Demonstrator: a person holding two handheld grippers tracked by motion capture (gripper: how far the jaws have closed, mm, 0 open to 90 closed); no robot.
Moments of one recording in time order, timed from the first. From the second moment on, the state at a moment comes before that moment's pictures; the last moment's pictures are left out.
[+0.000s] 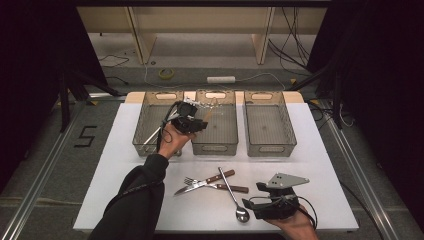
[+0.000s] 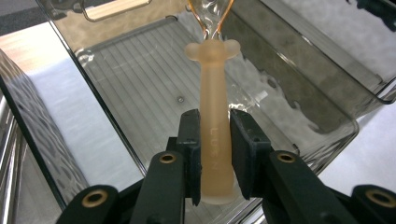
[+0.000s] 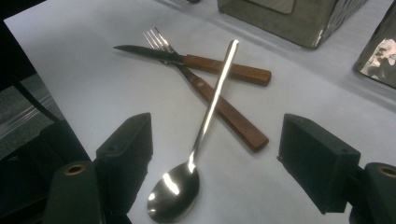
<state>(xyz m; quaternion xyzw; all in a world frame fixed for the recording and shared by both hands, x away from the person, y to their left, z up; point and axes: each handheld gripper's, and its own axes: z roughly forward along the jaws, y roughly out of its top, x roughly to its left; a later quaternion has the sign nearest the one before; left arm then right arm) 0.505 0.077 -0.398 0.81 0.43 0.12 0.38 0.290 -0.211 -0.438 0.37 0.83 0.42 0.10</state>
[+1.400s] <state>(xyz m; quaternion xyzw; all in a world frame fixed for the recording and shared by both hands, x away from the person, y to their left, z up) 0.476 0.105 -0.383 0.79 0.44 0.09 0.41 0.290 -0.206 -0.436 0.36 0.84 0.40 0.10</state>
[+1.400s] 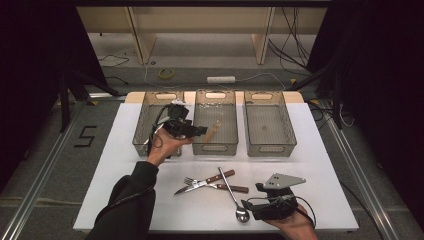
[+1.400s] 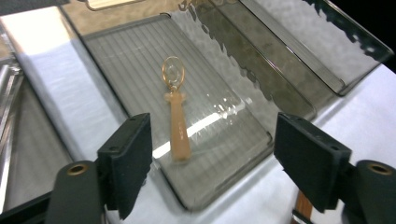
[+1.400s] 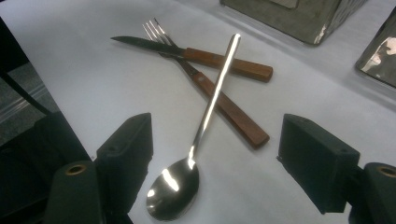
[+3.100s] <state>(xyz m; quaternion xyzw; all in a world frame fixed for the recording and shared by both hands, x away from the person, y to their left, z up) 0.336 0.166 -0.422 0.77 0.39 0.15 0.48 0.341 -0.134 -0.458 0.32 0.93 0.19 0.04</state>
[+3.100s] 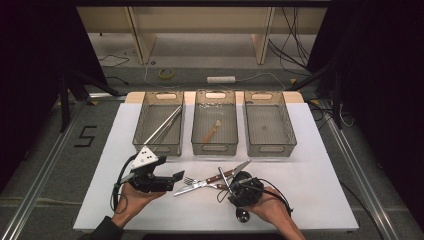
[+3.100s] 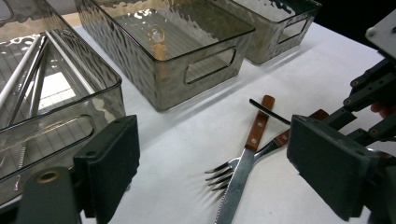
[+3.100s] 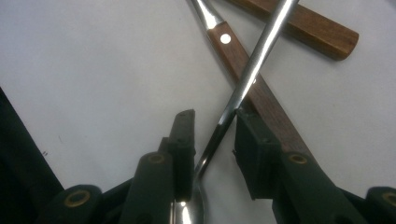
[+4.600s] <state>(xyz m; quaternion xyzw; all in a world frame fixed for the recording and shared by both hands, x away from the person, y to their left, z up) 0.324 0.163 -0.421 0.78 0.37 0.15 0.49 0.343 -0.127 -0.453 0.30 0.93 0.17 0.06</state>
